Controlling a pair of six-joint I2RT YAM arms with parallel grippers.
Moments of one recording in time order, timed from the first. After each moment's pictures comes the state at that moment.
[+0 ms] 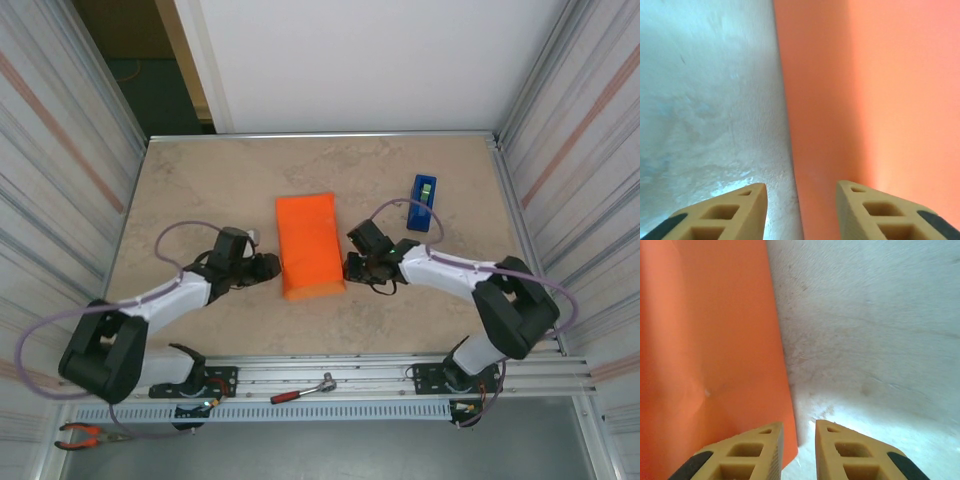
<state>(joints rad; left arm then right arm) -0.43 1.24 0.53 -0.11 0.24 -0.65 0.72 1.49 0.83 -0.39 -0.03 0.81</state>
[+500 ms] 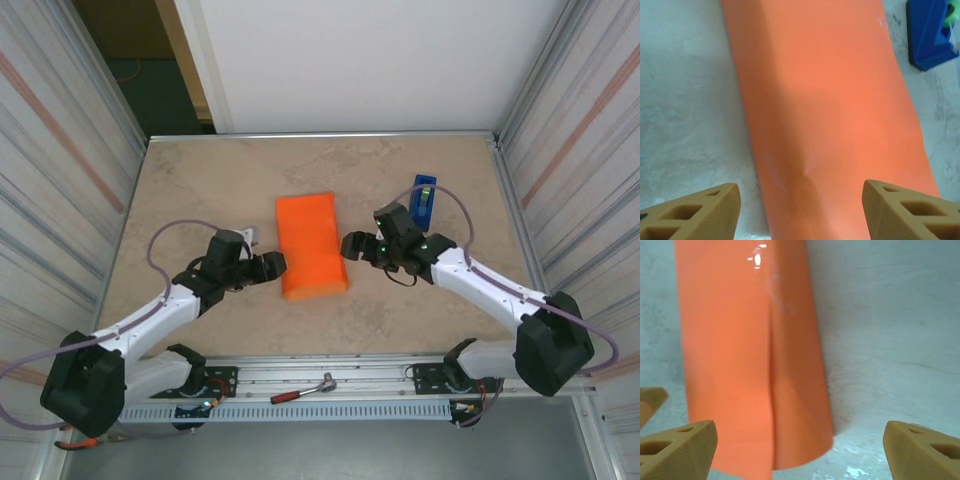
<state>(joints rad) -0.51 1.09 0.52 -0.15 0.22 -0.64 0.64 1.30 0.87 -0.43 -0.11 0.79</state>
